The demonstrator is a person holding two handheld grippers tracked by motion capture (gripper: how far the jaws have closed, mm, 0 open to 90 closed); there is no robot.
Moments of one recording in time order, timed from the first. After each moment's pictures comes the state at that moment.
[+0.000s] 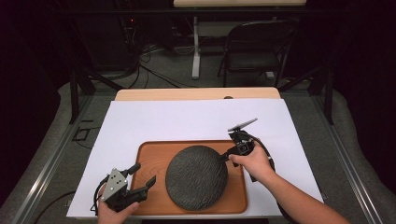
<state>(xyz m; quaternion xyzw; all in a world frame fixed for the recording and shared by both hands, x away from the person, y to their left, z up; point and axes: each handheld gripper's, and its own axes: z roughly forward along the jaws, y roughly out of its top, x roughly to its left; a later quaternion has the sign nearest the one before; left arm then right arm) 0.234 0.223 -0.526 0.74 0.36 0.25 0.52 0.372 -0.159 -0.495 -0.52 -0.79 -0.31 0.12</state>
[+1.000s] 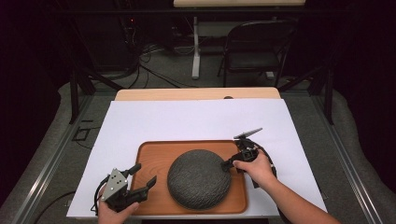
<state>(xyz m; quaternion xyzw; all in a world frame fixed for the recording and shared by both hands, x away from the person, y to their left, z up) 0.235 0.223 -0.528 0.74 0.36 0.24 0.52 0.370 -0.178 -0.535 -0.56 -0.76 -0.30 0.15</state>
